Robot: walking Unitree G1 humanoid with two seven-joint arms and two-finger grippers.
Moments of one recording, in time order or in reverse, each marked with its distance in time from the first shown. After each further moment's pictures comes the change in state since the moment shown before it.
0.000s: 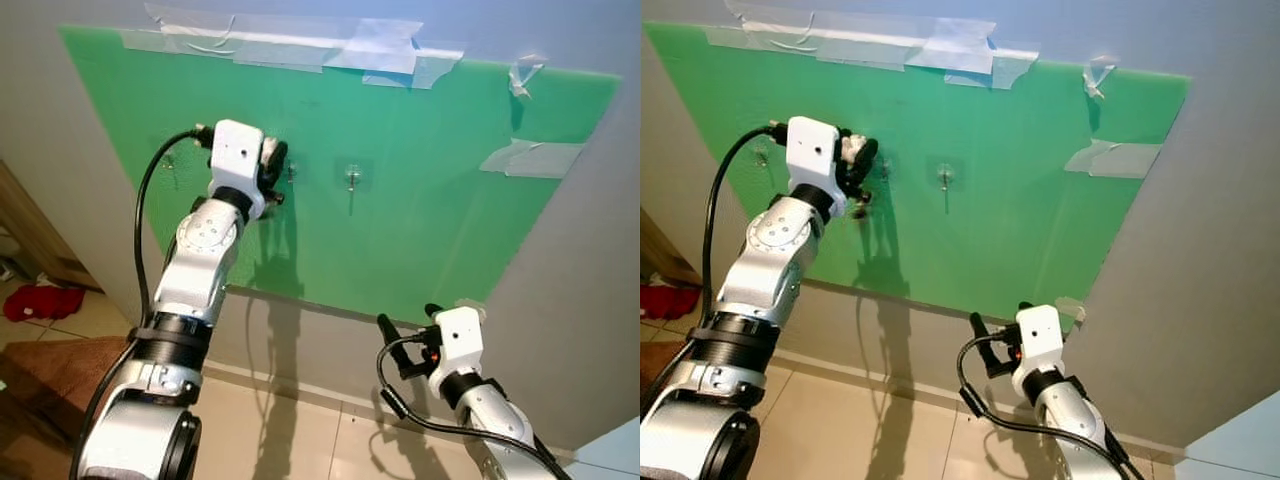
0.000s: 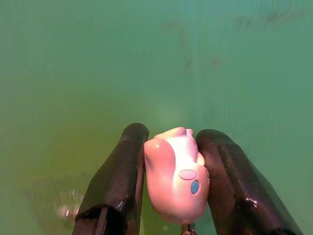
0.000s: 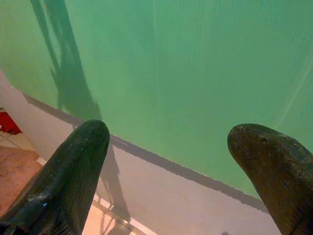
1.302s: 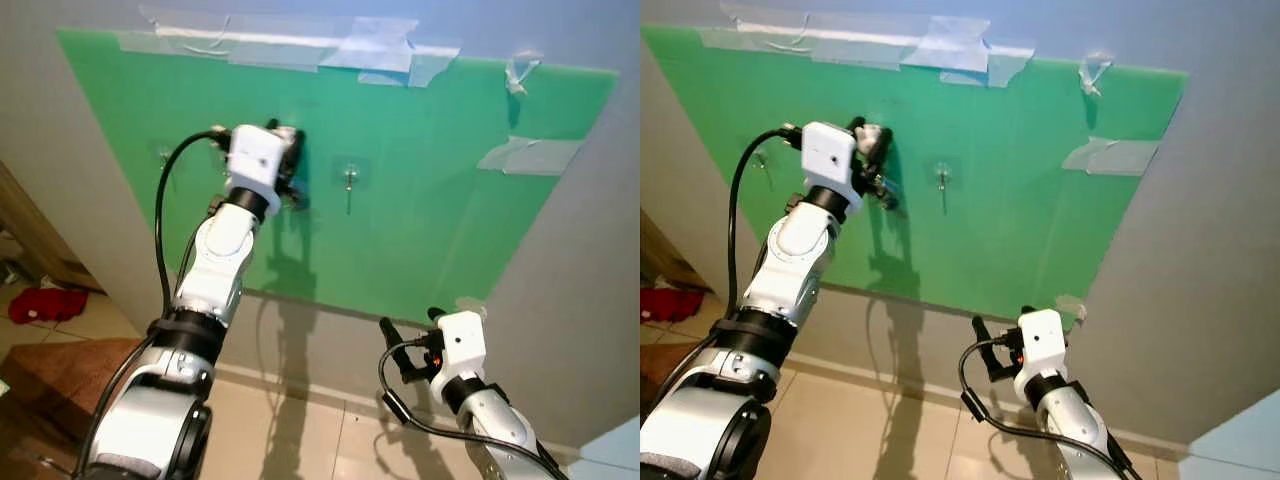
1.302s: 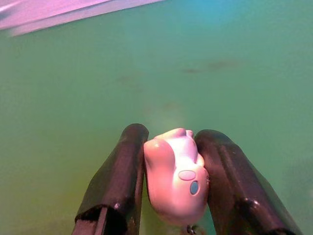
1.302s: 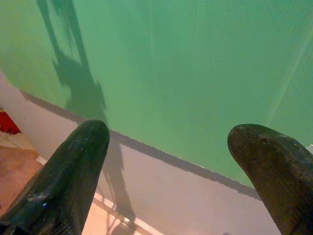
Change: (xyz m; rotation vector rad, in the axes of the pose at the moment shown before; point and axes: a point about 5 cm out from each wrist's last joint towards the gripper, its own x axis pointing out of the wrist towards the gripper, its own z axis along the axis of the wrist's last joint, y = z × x) left arm 0.005 -0.008 -0.008 0.000 -0.169 0.038; right arm -0.006 0.000 -0.002 -0.004 0.009 -0.006
